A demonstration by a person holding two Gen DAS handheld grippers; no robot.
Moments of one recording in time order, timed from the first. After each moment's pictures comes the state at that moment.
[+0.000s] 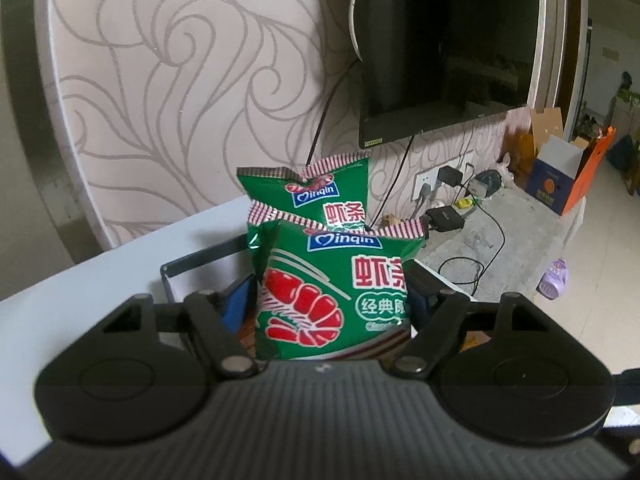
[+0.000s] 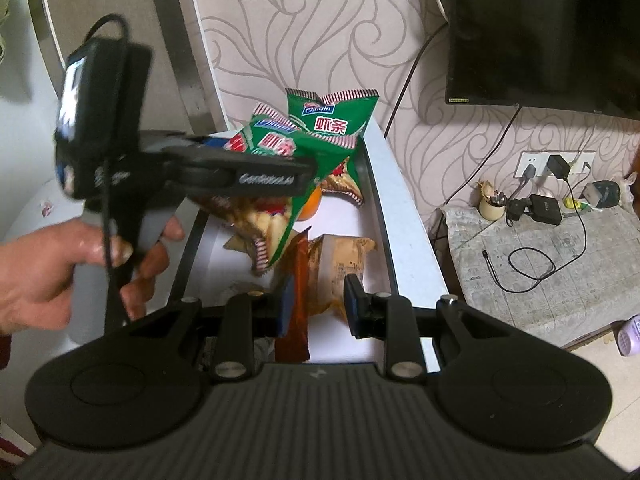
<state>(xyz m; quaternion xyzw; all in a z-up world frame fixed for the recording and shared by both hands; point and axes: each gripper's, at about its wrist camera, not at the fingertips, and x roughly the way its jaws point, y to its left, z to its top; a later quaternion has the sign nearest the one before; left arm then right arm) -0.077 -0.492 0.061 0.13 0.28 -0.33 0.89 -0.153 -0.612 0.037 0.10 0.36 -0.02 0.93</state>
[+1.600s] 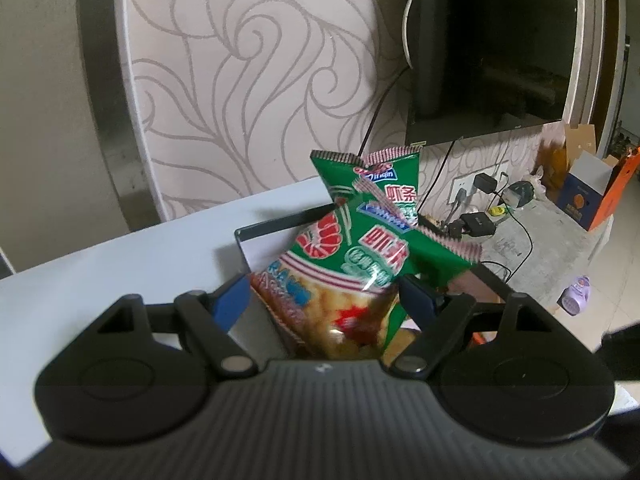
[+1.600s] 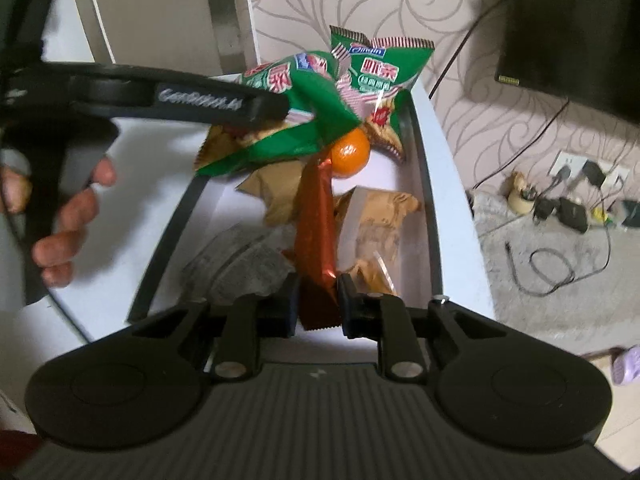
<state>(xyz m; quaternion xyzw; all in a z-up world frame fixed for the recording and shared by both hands) -0.096 -0.447 0.071 0.11 0.28 -0.27 0.92 -0.122 -0.599 -0.001 0.03 0.41 0.03 0.91</state>
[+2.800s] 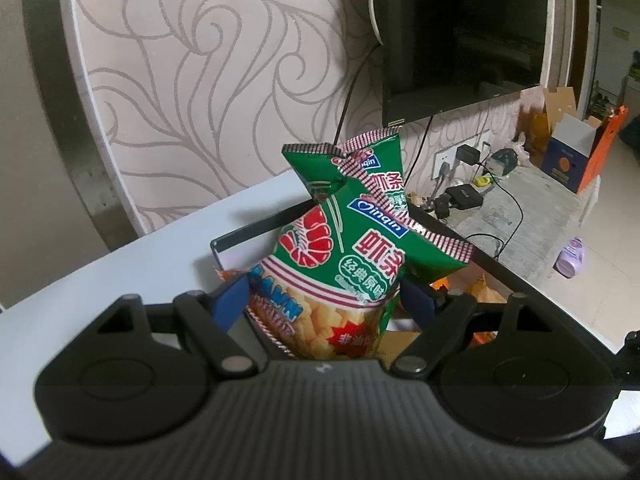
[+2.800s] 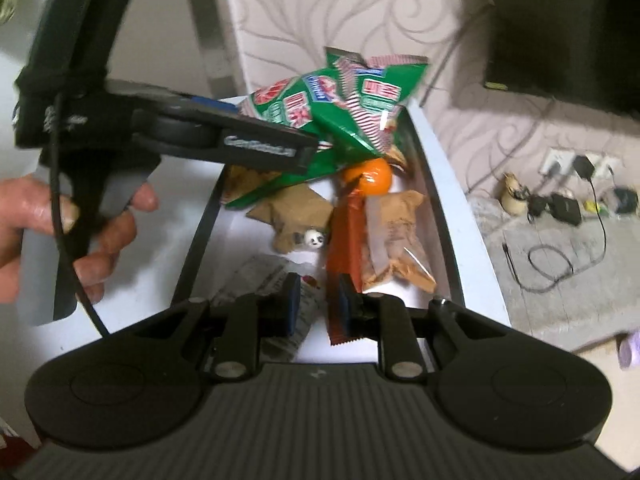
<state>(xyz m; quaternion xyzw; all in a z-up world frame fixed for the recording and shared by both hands) -0.081 -0.461 0.068 0.16 0.29 -0.31 0.89 -0.124 -0.580 0.008 0.08 0.39 -0.01 0.92</state>
